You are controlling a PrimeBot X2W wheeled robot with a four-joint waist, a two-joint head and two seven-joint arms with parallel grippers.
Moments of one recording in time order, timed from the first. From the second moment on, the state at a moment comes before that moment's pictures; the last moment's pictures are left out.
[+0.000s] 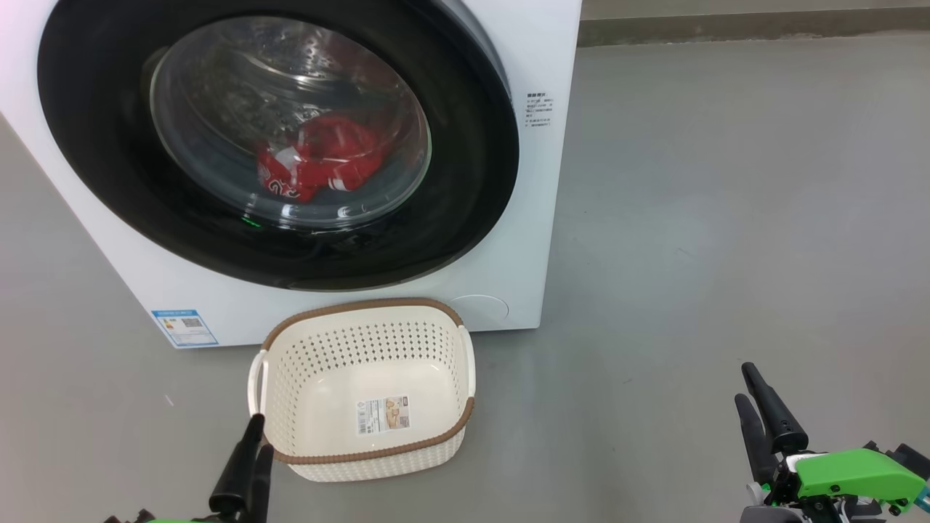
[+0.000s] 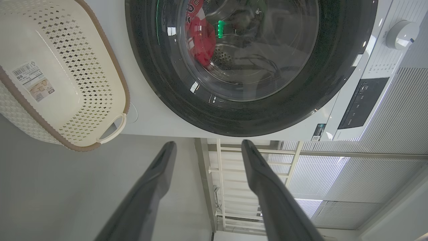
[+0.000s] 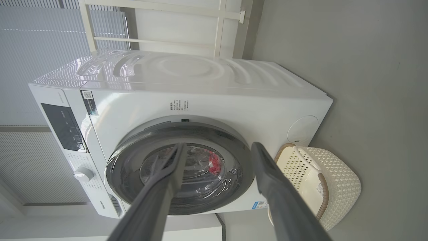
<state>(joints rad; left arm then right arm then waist) -0.07 0.02 0.02 0.37 -1.62 -0.12 0.08 -0.05 -0.02 -0.08 0.37 1.62 0.13 0.07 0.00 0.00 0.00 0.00</state>
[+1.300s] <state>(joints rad) -0.15 0.03 -0.06 0.37 -1.15 -0.06 -0.04 -0.13 -0.03 -0.05 0.40 1.08 0.13 -0.04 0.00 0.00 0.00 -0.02</state>
